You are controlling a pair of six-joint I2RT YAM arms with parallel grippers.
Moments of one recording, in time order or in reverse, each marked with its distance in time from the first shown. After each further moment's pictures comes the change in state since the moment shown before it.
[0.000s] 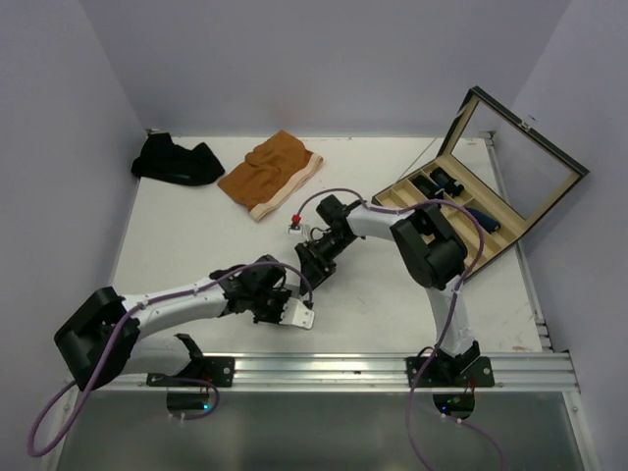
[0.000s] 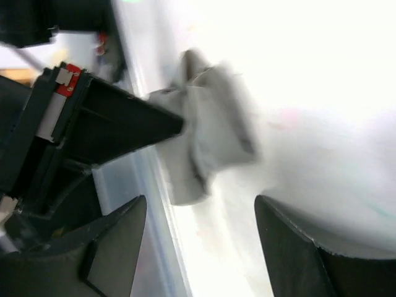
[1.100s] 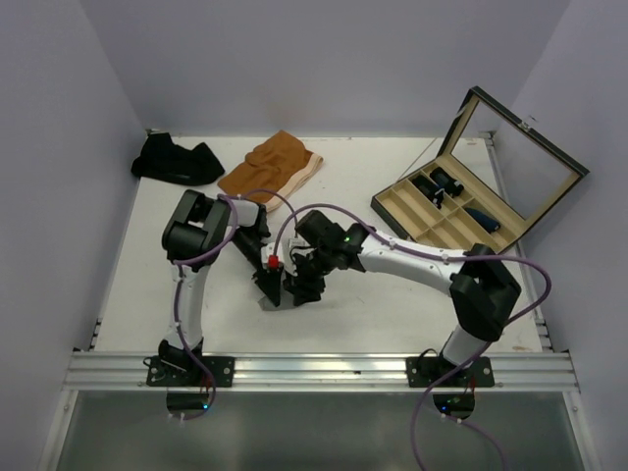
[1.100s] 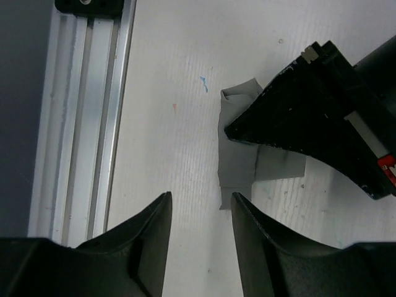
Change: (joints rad) left arm 0.530 0.999 0.769 -0.928 0.626 0.177; right arm 0.253 -0.501 -0.164 0.142 0.486 -0.393
